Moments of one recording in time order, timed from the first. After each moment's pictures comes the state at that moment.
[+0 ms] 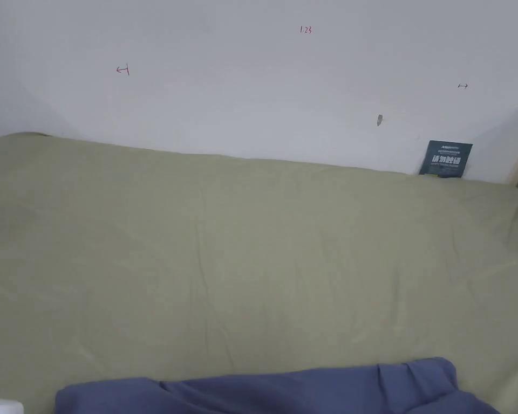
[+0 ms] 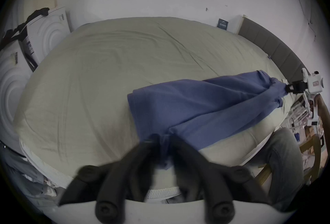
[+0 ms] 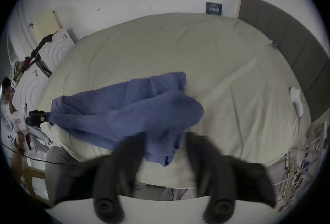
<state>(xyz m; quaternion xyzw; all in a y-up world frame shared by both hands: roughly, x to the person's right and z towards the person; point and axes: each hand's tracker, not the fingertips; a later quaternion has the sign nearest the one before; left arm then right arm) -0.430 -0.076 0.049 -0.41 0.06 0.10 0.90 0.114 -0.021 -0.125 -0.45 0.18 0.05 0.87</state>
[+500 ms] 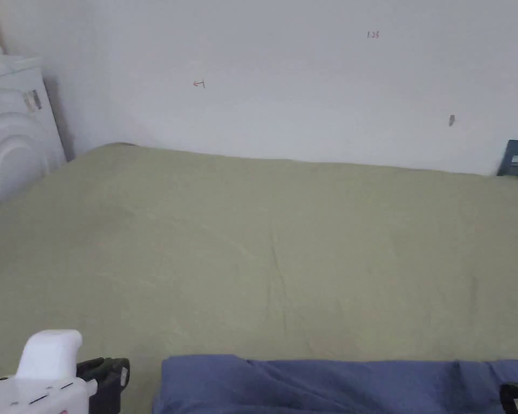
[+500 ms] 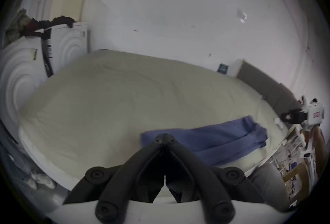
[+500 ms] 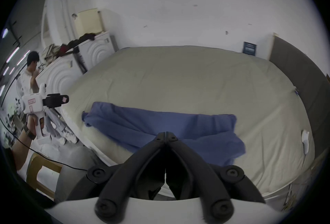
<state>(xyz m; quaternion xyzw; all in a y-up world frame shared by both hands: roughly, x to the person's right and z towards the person) -0.468 -0.046 0.100 -0.32 0.12 0.12 0.93 0.018 0.037 -0.060 -0.35 0.33 0.07 0.88</state>
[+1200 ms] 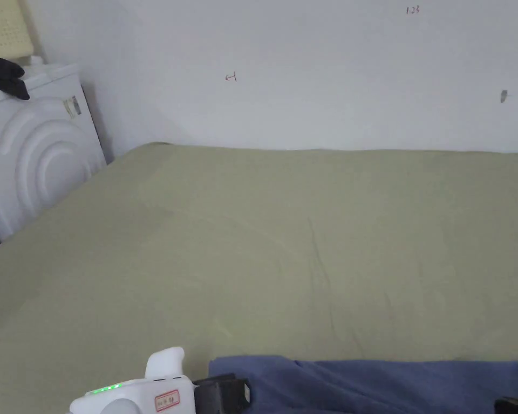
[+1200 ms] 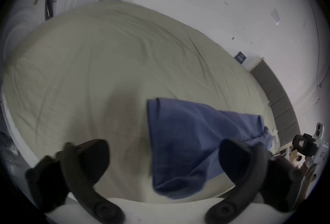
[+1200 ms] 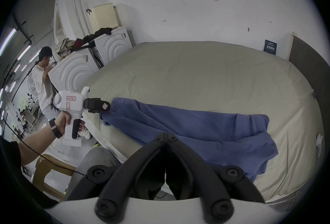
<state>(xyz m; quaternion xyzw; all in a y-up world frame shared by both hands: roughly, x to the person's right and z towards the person) -0.476 -0.141 0.011 -0.40 0.04 0.29 0.87 -0.020 0.013 -0.061 -0.36 0.38 0.06 0.85</state>
